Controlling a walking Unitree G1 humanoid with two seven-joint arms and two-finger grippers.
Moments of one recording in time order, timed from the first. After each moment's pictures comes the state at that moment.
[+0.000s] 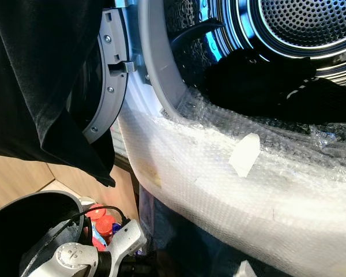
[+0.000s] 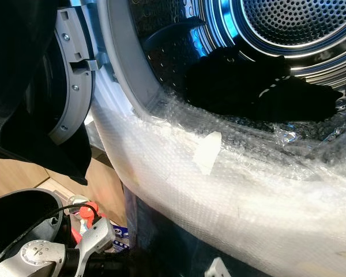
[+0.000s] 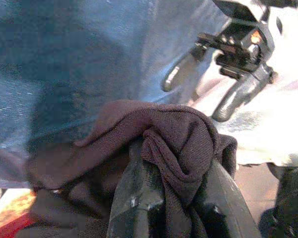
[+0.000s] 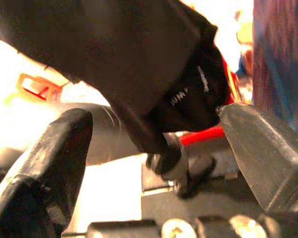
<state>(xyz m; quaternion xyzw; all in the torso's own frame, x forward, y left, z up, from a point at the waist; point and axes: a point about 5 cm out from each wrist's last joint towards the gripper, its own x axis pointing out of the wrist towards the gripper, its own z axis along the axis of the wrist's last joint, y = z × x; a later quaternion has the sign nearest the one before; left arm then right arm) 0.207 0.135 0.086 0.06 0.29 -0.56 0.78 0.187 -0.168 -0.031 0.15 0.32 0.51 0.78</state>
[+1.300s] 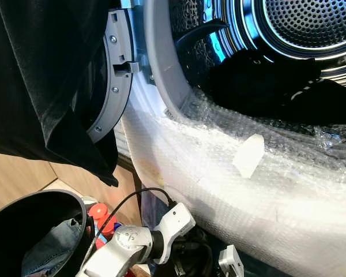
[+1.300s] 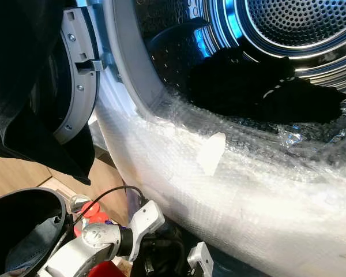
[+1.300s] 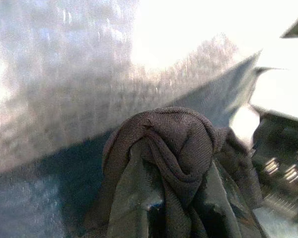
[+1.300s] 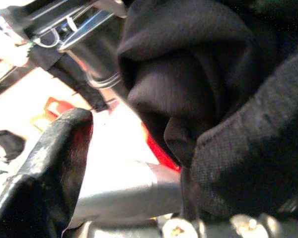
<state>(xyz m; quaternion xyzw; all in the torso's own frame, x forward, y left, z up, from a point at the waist) 0.249 0.042 0.097 0.05 0.17 -0.55 0.81 0.200 -0.121 0.006 0.17 0.24 0.54 0.79</state>
